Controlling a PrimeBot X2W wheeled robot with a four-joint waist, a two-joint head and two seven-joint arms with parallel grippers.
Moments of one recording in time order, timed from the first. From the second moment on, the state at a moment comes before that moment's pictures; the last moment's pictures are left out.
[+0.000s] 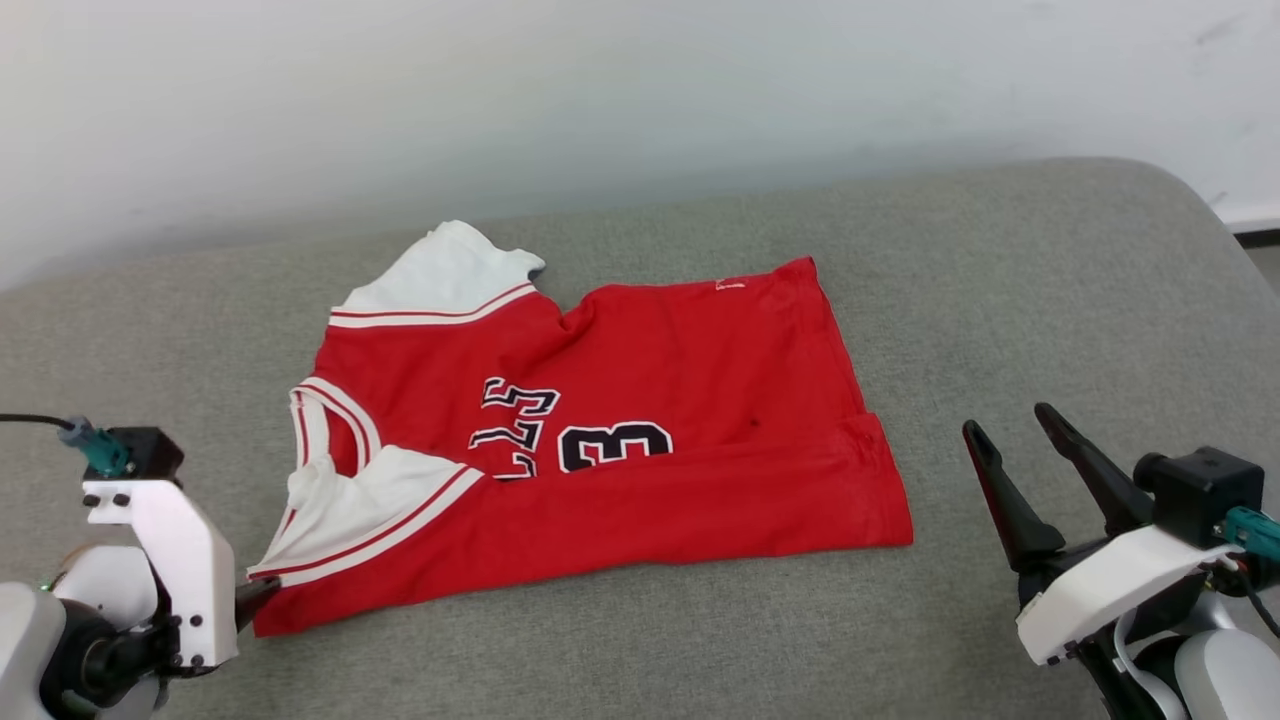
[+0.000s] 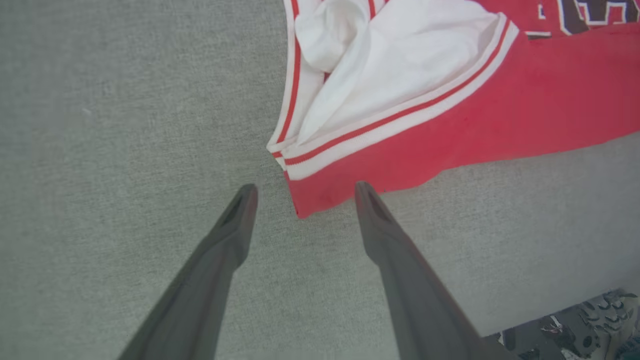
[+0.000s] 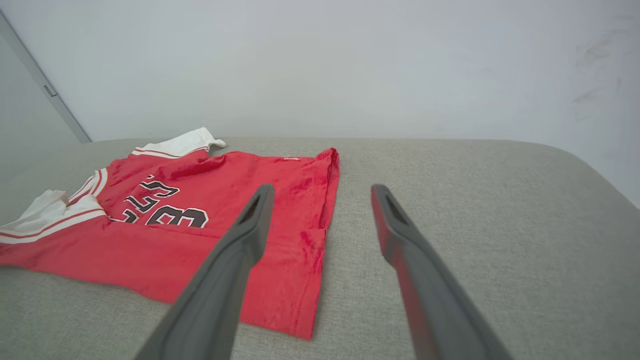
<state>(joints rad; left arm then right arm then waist) -0.27 0.72 -0.33 0.20 -0.88 0.04 0.81 -0.13 -0.30 0.18 0.11 0.40 0.13 -0.02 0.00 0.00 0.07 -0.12</state>
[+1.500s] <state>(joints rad) -0.43 0.62 -0.37 0.13 -0.89 0.02 0.79 -0.43 -0.35 0.21 0.37 0.65 0.13 0.81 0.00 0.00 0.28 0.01</state>
